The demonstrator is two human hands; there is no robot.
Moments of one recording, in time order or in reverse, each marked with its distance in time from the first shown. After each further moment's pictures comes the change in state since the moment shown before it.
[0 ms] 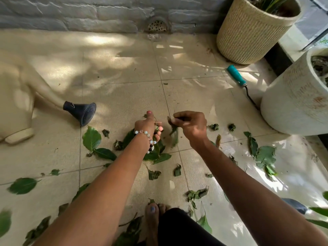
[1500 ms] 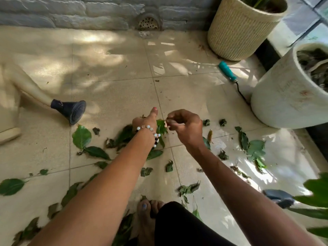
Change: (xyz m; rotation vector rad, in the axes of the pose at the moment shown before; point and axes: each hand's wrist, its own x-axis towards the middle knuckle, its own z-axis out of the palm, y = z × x) left_hand -0.028 -0.005 0.027 0.021 0.097 0.052; right_hand -0.024 0.006 -0.015 -0.080 0.022 -0.230
